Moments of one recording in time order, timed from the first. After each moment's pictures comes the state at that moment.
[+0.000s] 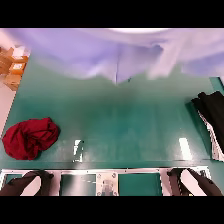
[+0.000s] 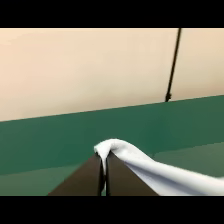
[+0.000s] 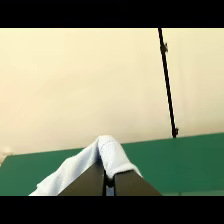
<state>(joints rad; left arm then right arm) 0.15 -0.93 2.07 1.23 -1.30 -1.46 -0.48 -0.87 2.08 -0.95 1.28 1.65</state>
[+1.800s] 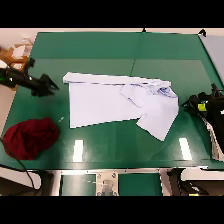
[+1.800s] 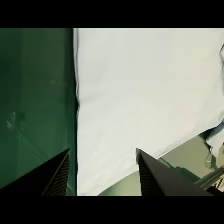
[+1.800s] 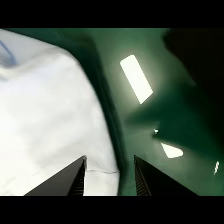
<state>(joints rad) 0.30 -1.67 1.39 0.87 -1.44 -1.33 -0.64 -1.51 1.01 -0.97 1.09 1.29</state>
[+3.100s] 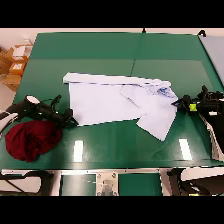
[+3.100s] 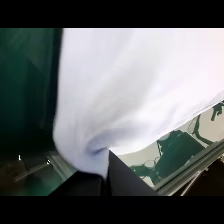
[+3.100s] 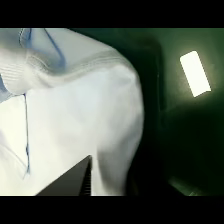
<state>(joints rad) 0.09 -1.51 0.79 0.80 -1.14 -1.32 -0.62 -1.64 0.98 -0.75 1.11 1.12</state>
